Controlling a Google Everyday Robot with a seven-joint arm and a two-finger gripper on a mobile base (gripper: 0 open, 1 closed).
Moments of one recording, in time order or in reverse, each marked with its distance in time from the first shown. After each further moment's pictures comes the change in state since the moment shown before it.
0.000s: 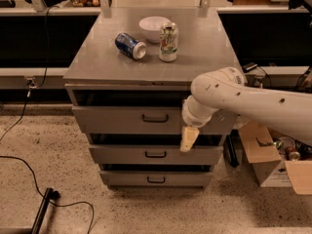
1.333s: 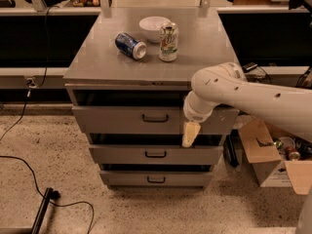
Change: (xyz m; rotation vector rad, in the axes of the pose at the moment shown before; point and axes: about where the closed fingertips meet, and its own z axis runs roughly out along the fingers) arm 0.009 -0.019 0.002 0.004 0.022 -0.004
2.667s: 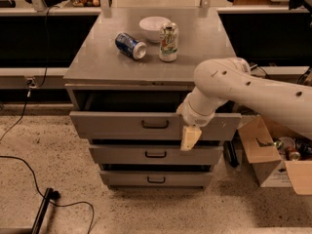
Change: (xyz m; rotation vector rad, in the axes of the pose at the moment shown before) arm -0.026 0.050 -0.046 -0.125 -0.065 -0.110
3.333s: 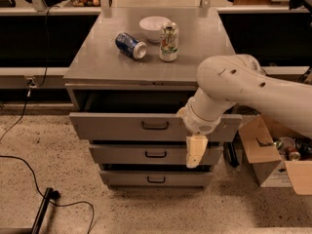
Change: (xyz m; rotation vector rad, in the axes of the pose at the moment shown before) arm -0.017 0.052 -0.038 -0.076 0.003 -0.032
